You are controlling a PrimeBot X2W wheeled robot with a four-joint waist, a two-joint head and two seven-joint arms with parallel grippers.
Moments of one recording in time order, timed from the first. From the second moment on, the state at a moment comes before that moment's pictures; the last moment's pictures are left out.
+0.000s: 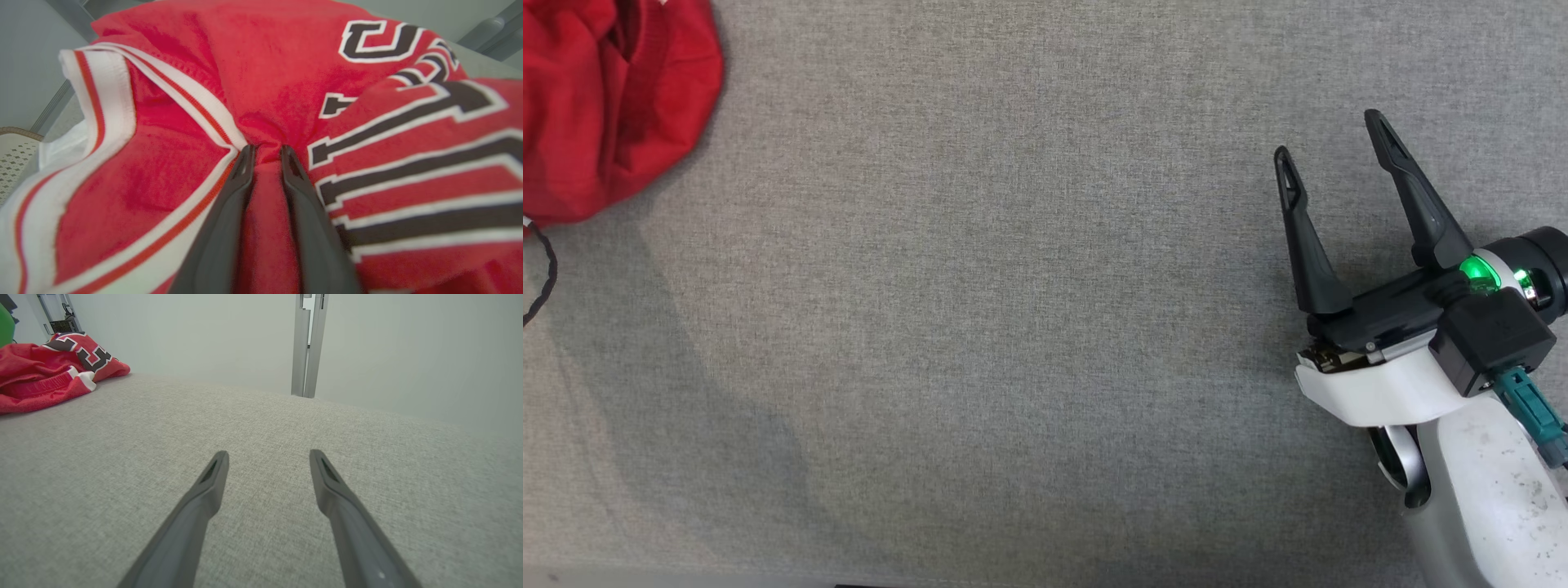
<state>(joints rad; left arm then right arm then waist) -1.23 0.42 -0.16 1.07 -0.67 -0.13 0.28 -0.30 -0.17 0.15 -0.16 -0.03 0.13 -0.26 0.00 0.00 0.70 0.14</state>
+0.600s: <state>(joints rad) -1.15 0.49 -0.31 0.87 -0.81 -0.13 0.08 -0.29 -0.13 0.18 -0.11 0.00 0.13 -0.26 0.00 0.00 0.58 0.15</state>
